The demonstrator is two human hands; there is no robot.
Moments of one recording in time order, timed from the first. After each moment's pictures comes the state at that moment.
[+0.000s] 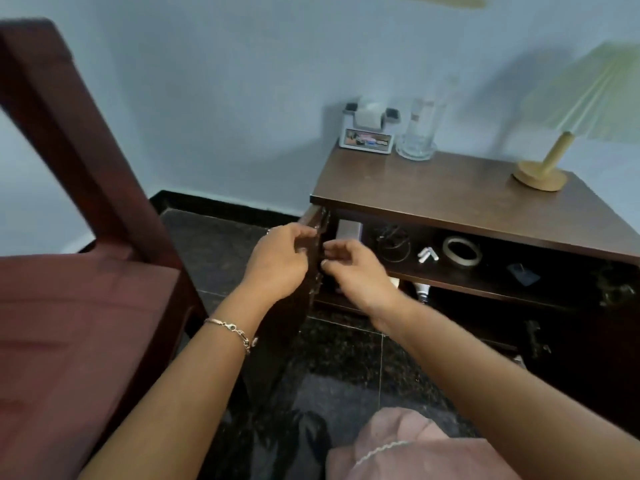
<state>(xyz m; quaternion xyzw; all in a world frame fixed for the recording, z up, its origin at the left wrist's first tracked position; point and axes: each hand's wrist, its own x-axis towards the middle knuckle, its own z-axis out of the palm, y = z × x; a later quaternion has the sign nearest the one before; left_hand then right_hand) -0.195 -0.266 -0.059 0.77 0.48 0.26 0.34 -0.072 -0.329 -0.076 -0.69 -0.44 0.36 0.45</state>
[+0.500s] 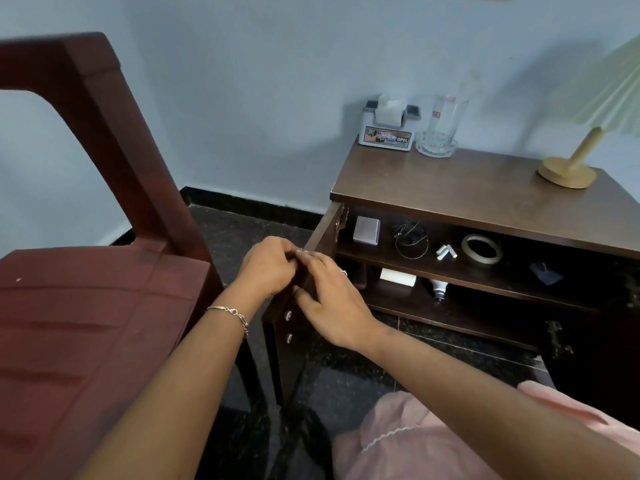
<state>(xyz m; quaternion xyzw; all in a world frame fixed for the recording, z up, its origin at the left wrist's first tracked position) -0.229 -0.252 -0.068 0.76 0.56 0.15 0.30 -0.125 -0.334 -0.099 -0.64 -0.67 0.19 0.32</state>
